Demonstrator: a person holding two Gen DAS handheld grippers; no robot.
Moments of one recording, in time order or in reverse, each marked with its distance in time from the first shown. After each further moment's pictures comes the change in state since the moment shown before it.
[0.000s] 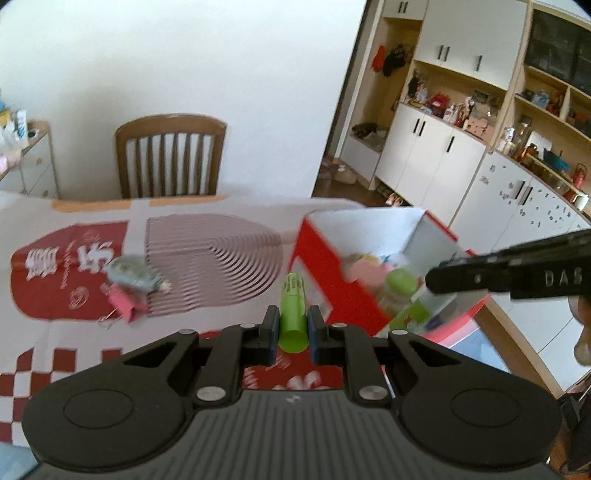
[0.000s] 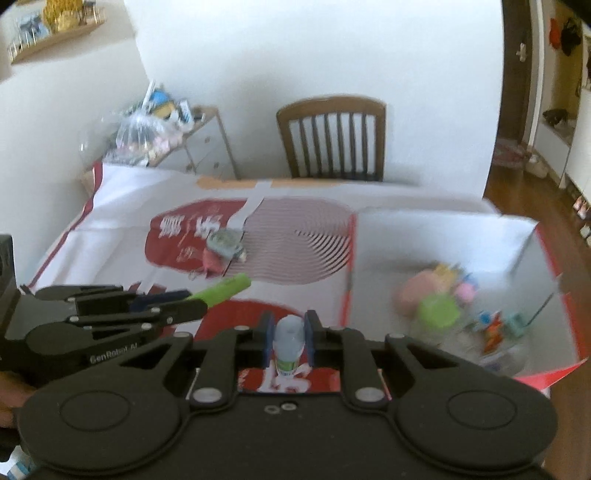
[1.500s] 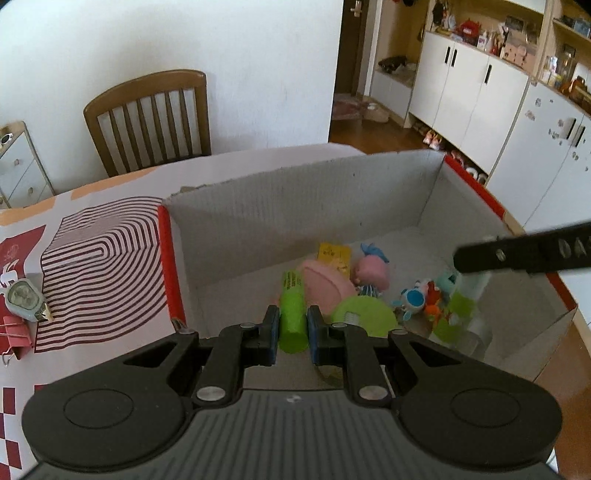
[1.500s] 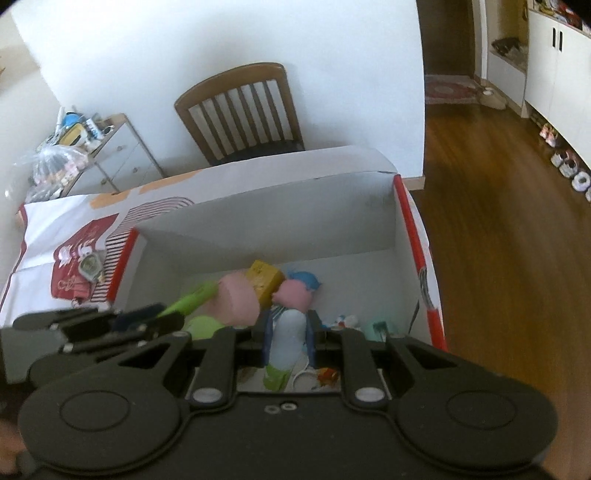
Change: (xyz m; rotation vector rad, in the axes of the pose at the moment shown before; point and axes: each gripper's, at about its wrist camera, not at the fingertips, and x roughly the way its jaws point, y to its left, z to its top) left arm 0.195 -0.132 0.034 0.061 0.219 0.183; right arm 0.069 -0.222 0.010 0.205 0.121 -0.044
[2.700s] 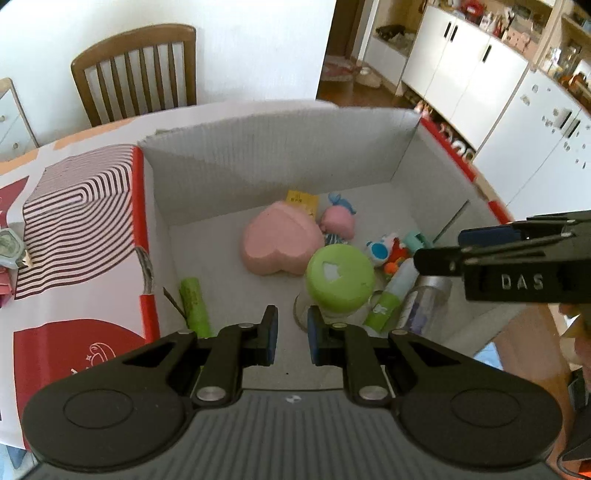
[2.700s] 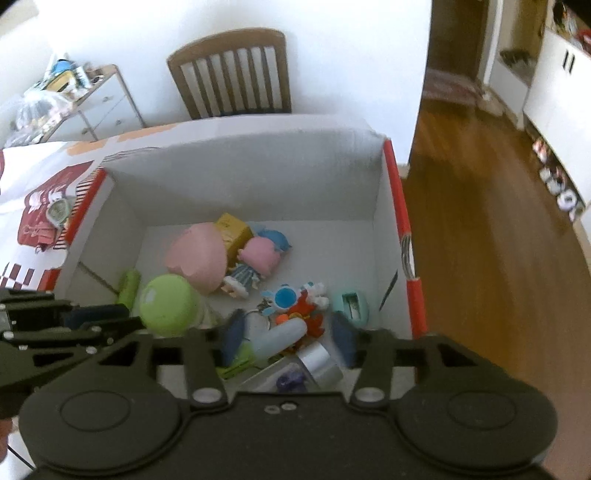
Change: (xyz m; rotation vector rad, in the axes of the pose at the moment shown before) left arm -0.020 -0.013 -0.012 -0.061 0.130 -0.074; right arm 0.003 0.000 -0.018 -0.141 0.074 -0.101
